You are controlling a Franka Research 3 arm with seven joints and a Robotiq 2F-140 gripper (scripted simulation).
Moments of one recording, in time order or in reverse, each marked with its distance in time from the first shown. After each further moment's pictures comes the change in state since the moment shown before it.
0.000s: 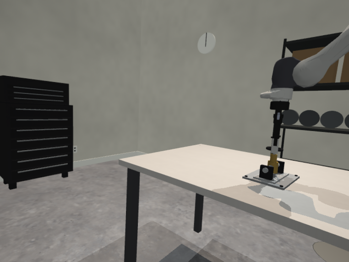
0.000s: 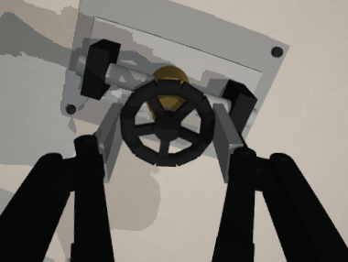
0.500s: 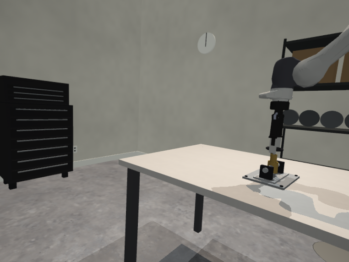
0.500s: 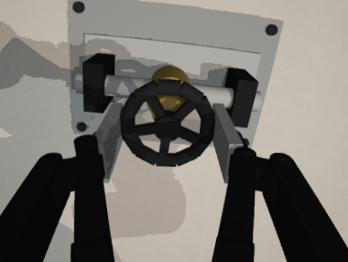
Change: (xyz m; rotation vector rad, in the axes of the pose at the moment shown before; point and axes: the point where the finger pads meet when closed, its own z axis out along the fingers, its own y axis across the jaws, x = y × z) arm 0.000 0.000 0.000 0.000 0.000 0.204
